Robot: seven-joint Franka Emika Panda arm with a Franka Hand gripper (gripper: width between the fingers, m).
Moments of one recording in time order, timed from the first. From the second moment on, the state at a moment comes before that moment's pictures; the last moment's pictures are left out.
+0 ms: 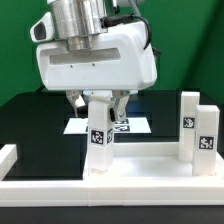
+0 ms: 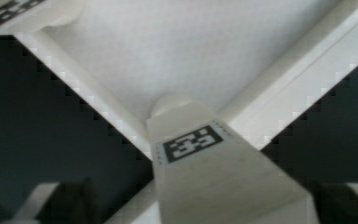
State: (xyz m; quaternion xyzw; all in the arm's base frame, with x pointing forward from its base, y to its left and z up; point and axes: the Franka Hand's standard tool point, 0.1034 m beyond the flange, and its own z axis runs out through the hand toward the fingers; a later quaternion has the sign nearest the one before) arm 0.630 -0.053 0.113 -0.92 0.37 -0.01 0.07
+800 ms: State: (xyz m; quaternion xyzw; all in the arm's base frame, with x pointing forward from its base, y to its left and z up) arm 0.636 -0.053 0.112 -0.64 0.77 0.02 0.10
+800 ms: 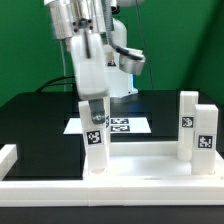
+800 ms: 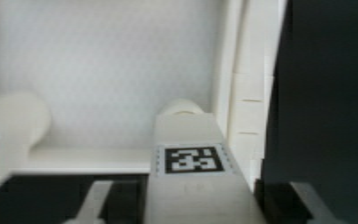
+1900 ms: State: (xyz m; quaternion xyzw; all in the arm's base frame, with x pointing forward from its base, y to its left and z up) arm 0.634 -0.046 0.113 -0.91 0.42 -0.01 0.07
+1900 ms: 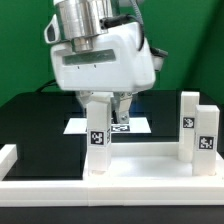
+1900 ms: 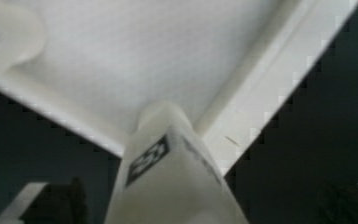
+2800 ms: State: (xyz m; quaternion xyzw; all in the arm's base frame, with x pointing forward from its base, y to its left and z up) arm 0.644 -0.065 0.125 -0.88 0.48 0.00 0.04
